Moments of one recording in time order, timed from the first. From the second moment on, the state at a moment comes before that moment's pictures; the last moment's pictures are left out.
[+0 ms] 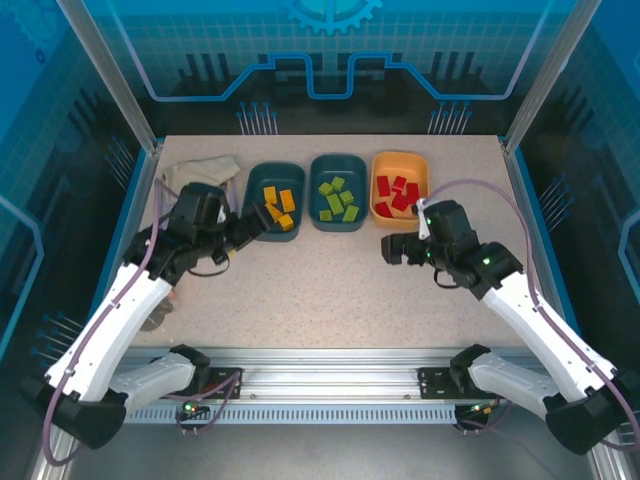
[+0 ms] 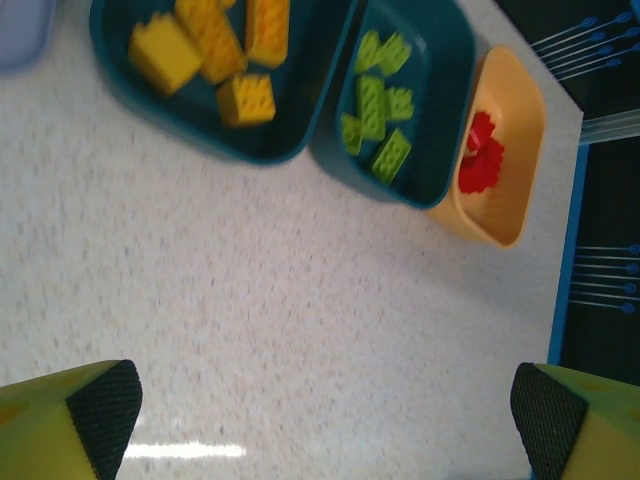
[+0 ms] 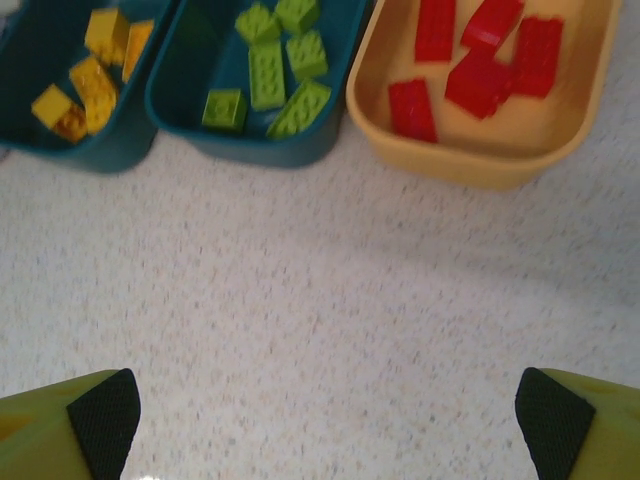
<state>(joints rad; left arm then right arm) -0.38 1.06 1.23 -0.95 0.07 -0.92 0.48 1.00 1.02 -0.80 0.08 0.33</state>
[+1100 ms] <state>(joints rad) -0.01 1.47 0.58 0.25 -0.14 -0.20 0.05 1.41 0.52 0.28 0.11 -0.01</state>
